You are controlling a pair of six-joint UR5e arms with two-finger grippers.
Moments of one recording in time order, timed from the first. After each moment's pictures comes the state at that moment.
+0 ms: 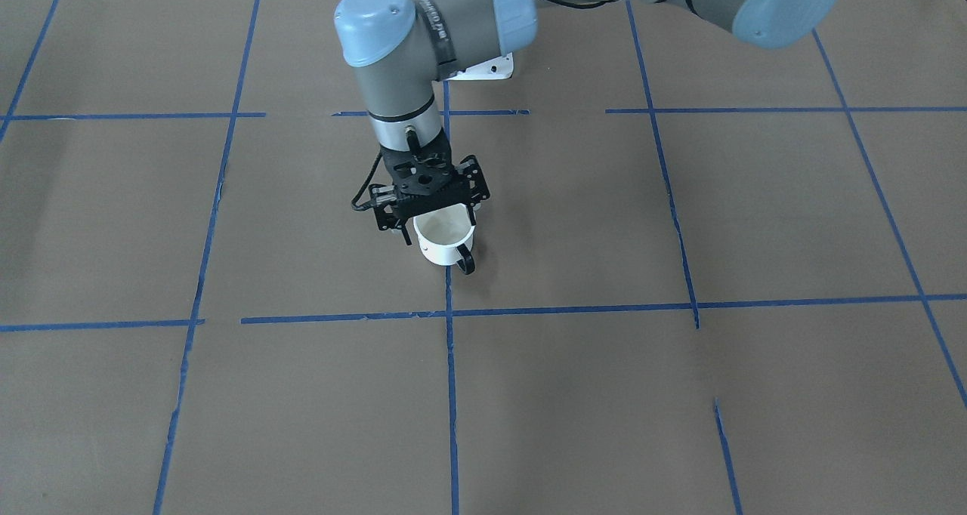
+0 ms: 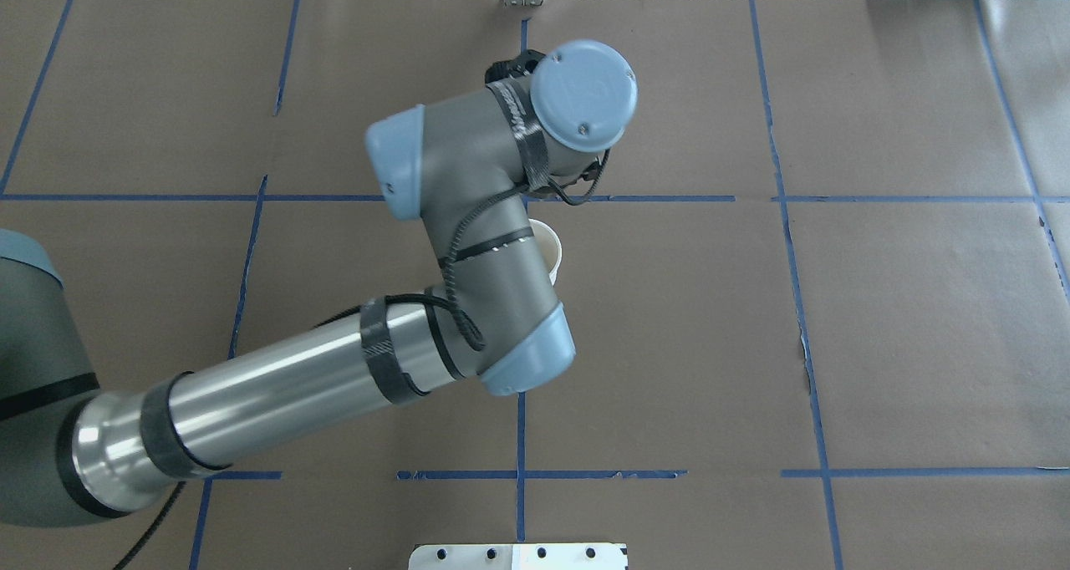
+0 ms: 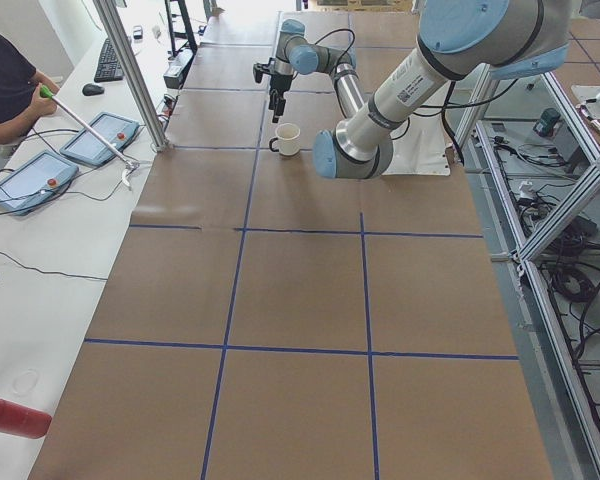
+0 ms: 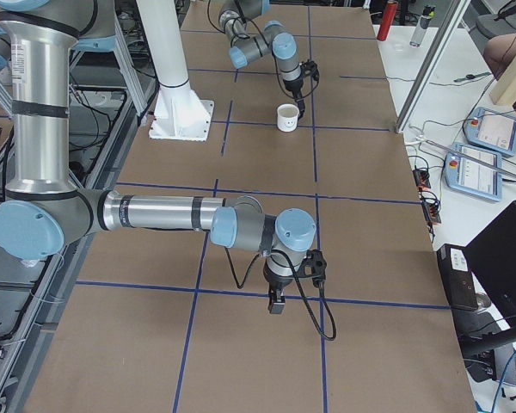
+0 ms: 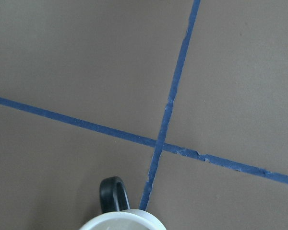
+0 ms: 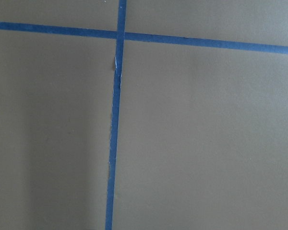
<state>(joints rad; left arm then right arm) -0.59 -2.61 -1.48 -1.34 -1.68 -1.34 1.57 -1.64 1.66 -1.72 2.28 -0.15</state>
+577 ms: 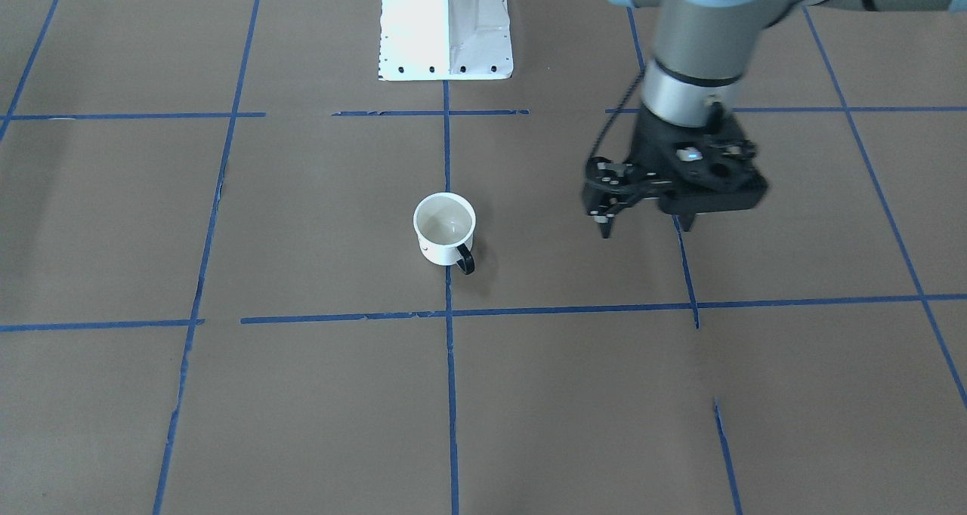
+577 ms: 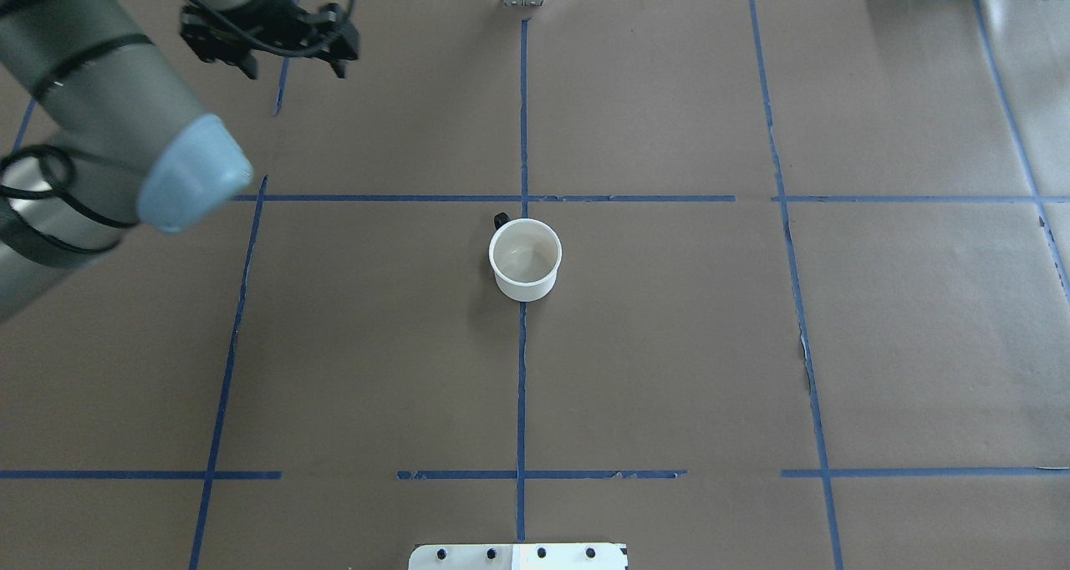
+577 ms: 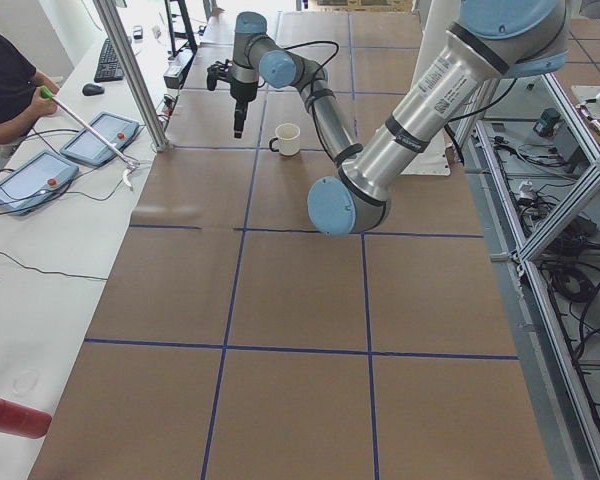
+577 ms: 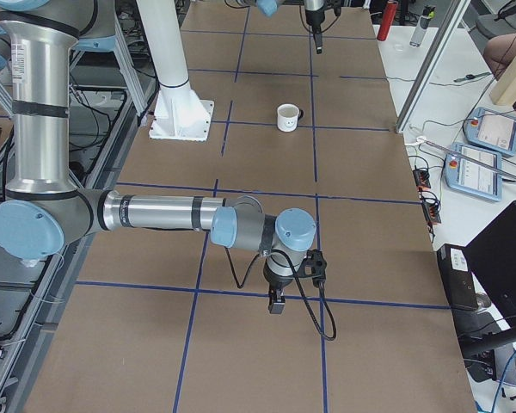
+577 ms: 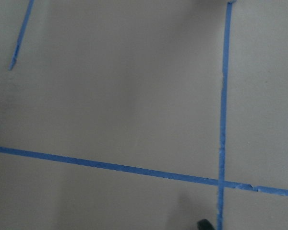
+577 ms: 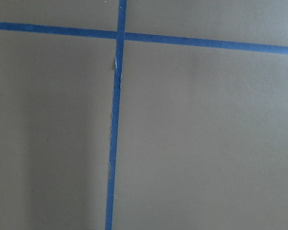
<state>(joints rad) -1.02 -2.25 -1.83 -1.31 -2.04 -0.80 1.57 -1.64 1.66 -1.72 2.28 -0.15</state>
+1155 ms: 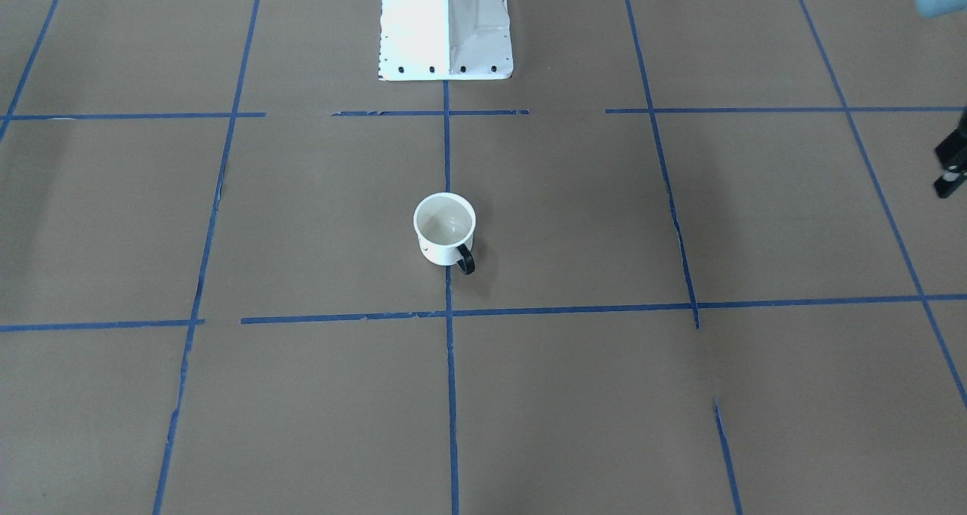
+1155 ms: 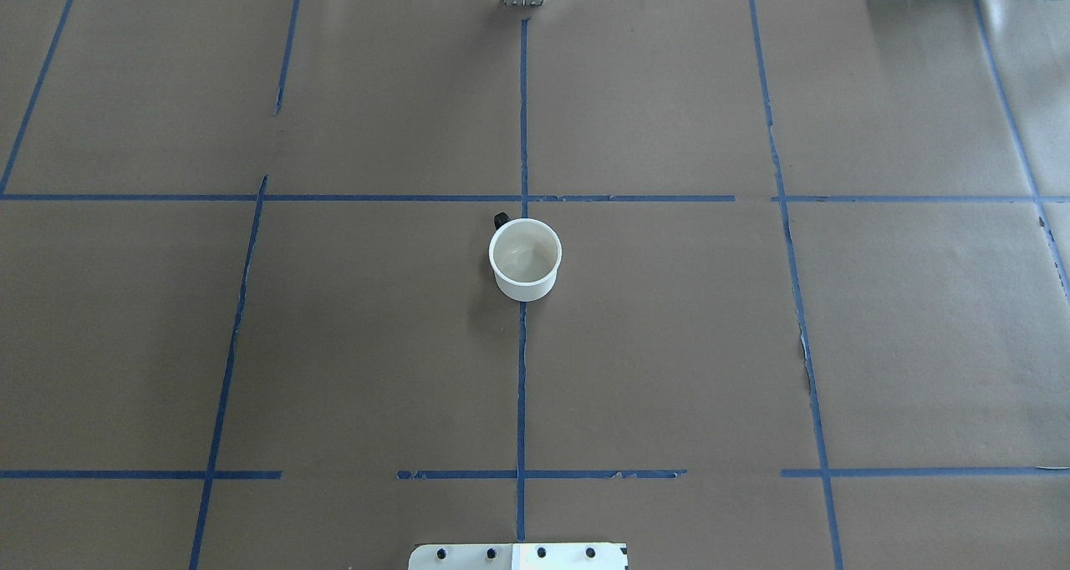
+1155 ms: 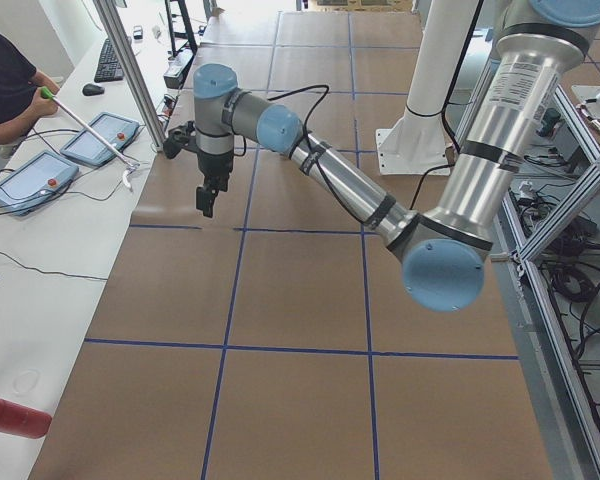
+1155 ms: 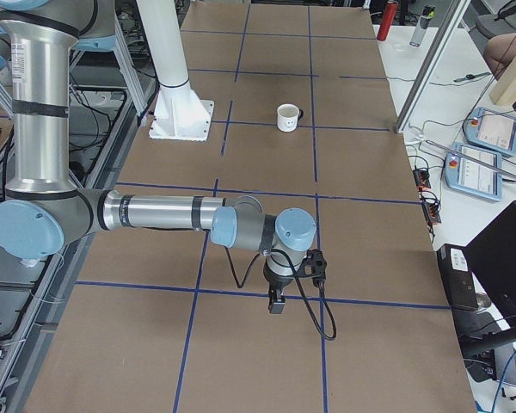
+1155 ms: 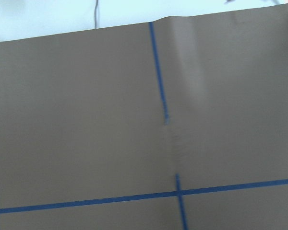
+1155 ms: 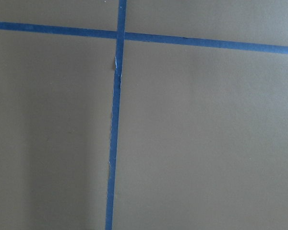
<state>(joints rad) -1.46 -1.81 -1.89 -1.33 -2.23 -0.04 1.57 -1.64 1.66 -1.72 2.28 -0.15</state>
